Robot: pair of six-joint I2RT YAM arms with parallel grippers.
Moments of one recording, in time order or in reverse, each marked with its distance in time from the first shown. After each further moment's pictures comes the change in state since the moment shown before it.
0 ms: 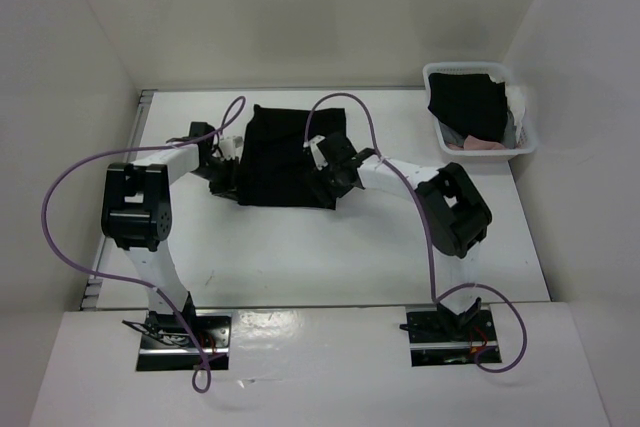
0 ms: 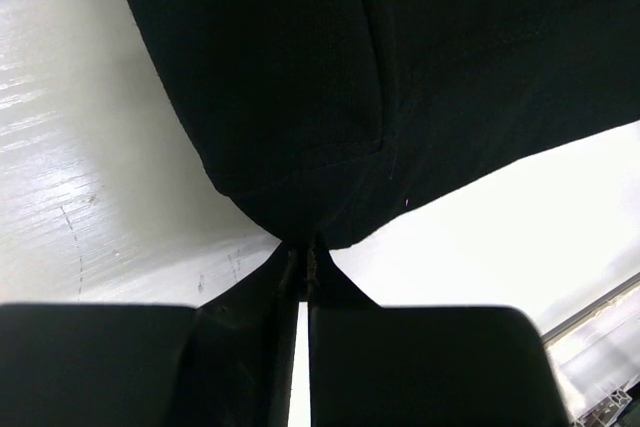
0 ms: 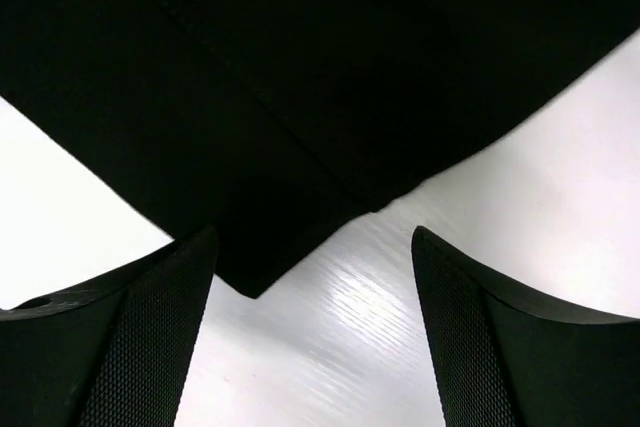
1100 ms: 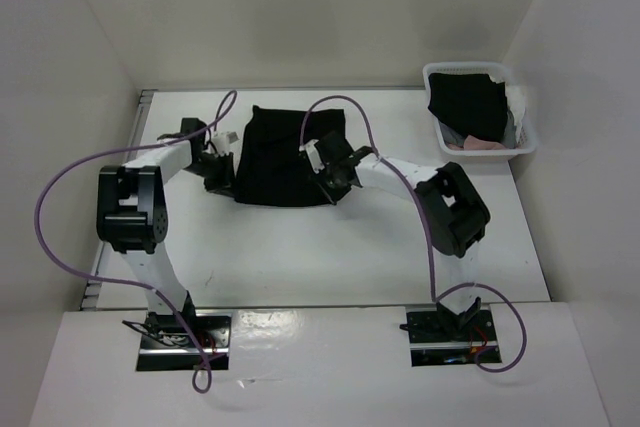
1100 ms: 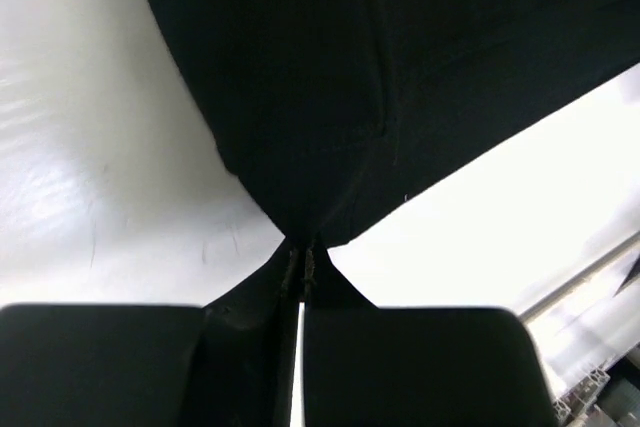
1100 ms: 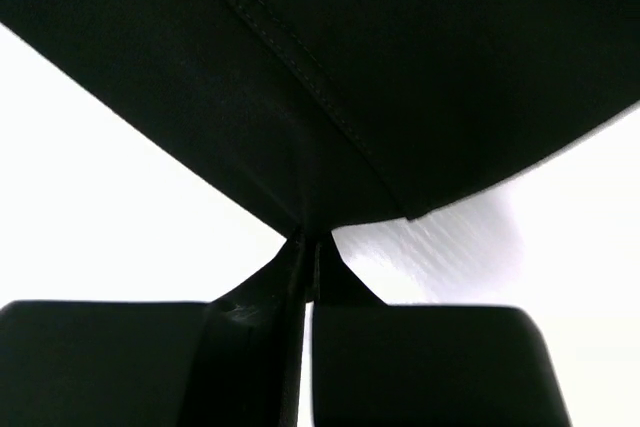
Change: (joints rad) left arm 0.039 0.000 0.016 -0.046 0.053 0.029; right arm 0.008 0.036 0.020 -0.047 -0.087 -0.027
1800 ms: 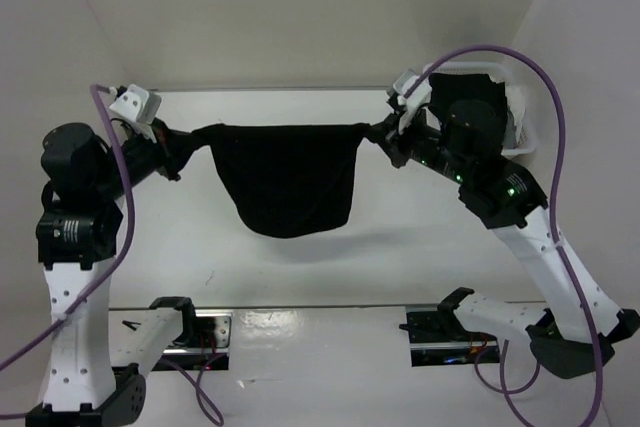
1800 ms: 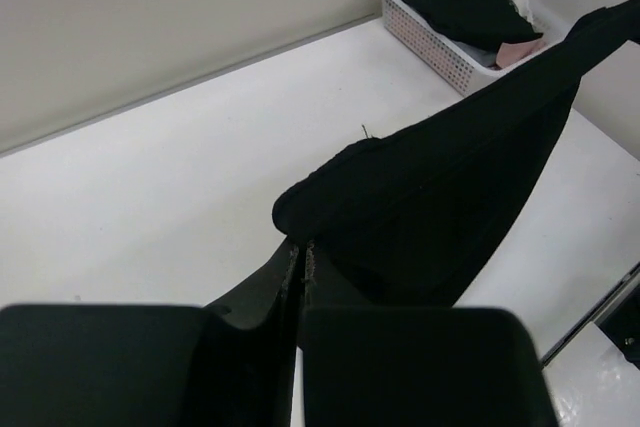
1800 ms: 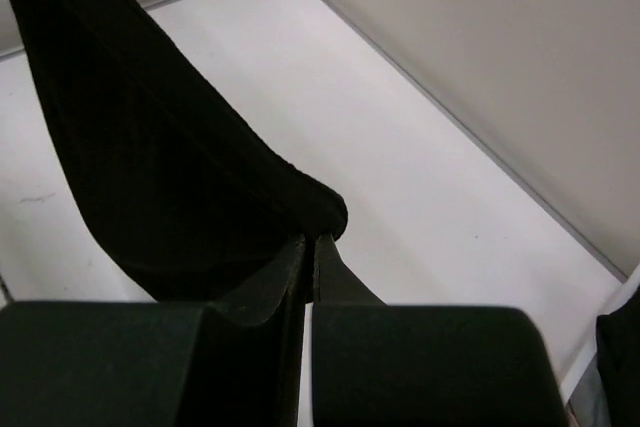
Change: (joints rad) left arm 0.023 -1.004 0.179 -0.008 0.080 -0.033; right arm -0.051 -0.876 0.142 -0.109 -0.099 -0.116
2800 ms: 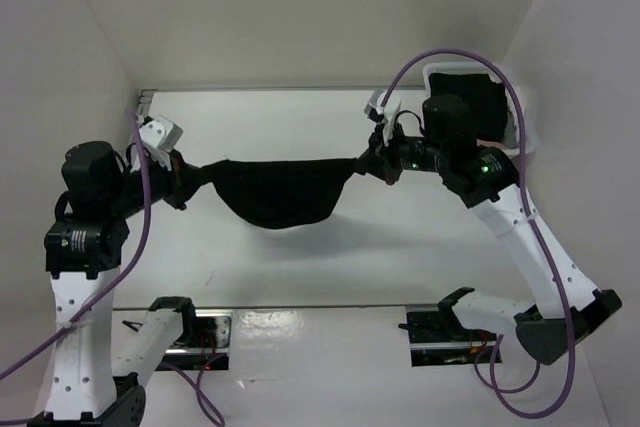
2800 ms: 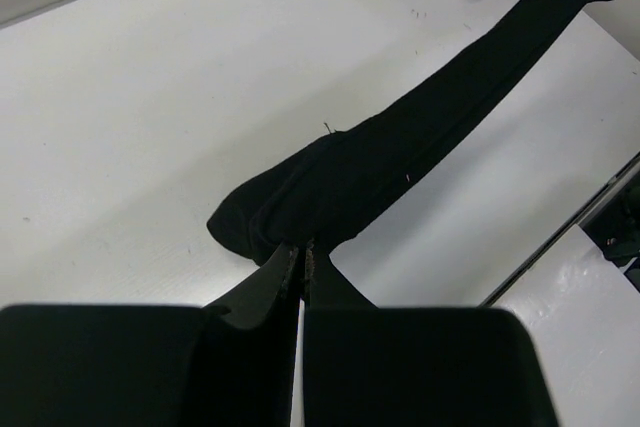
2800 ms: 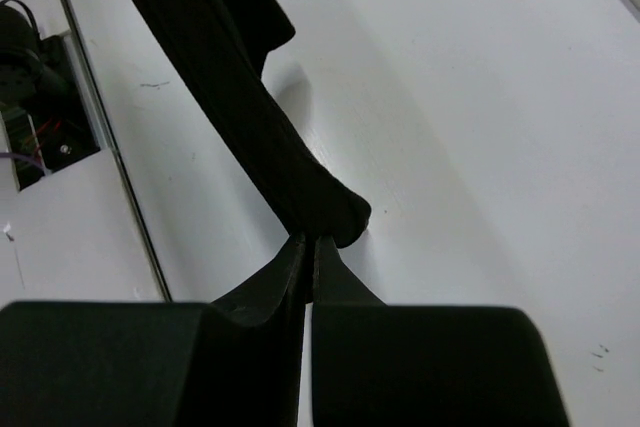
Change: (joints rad) left arm -0.012 -0.077 -0.116 -0.196 0.043 0.114; right arm -0.115 0.079 -0.068 -0.172 -0.404 -0.029
